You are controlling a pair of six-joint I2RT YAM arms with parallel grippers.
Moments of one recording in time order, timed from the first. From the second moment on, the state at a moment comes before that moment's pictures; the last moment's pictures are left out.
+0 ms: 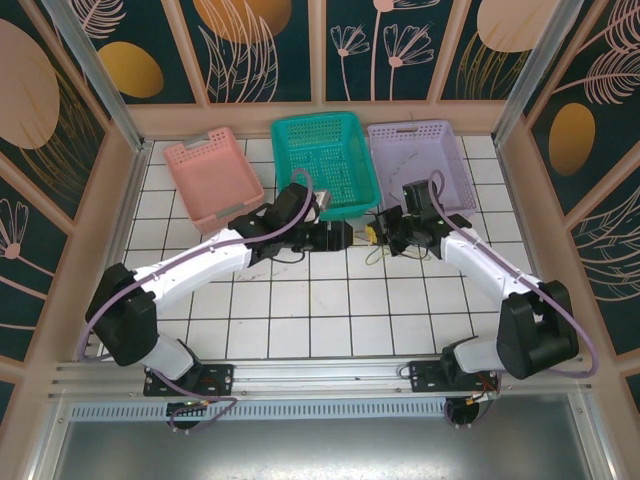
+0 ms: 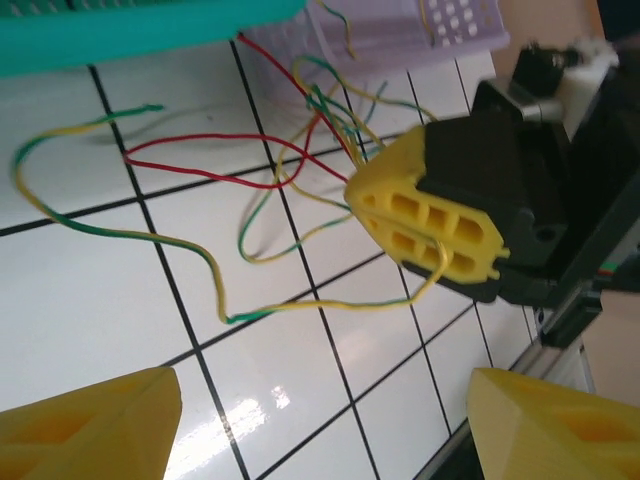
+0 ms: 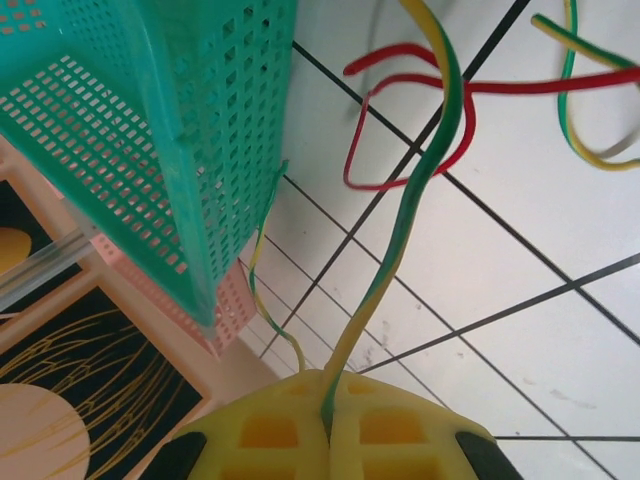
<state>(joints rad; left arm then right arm) -0.80 1.54 1.17 -0.35 0.25 -0.78 0.37 1.36 0.91 -0.41 -0.45 1.53</state>
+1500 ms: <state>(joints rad) -0.70 1.50 1.12 -0.28 0.54 -1.07 0.23 1.43 0.80 -0.32 -0.41 1.41</state>
